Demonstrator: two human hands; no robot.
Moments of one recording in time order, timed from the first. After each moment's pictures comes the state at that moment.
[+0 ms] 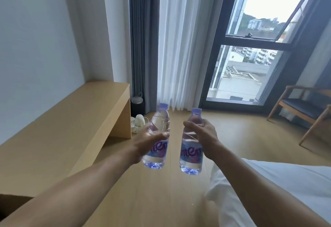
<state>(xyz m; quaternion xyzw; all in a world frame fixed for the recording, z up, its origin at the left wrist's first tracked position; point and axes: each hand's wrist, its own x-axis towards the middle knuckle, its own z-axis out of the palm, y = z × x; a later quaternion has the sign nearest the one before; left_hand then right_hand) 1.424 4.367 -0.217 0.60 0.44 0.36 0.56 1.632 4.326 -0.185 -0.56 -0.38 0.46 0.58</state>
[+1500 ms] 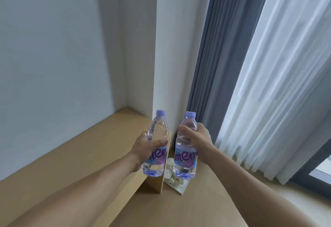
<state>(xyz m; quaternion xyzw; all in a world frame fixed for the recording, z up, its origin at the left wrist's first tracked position) 1.364 5.055 -0.244 0.43 0.60 0.49 0.46 1.550 5.113 -0.194 -0.49 -0.57 0.52 0.39</state>
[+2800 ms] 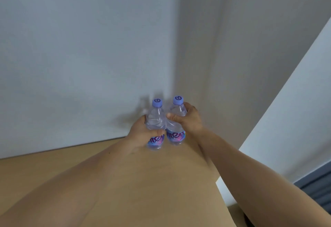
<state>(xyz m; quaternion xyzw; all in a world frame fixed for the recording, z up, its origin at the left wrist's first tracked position) 1.082 5.290 -0.344 0.16 0.76 0.59 0.21 1.154 5.461 -0.310 -0.19 -0.76 0.60 0.17</state>
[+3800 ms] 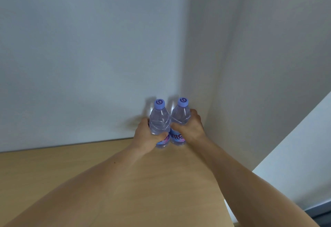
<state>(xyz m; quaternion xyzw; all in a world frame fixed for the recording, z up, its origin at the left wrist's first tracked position) 1.064 5.312 -0.384 0.13 0.83 0.53 0.11 1.114 5.476 -0.365 -0.22 -0.79 0.55 0.13</state>
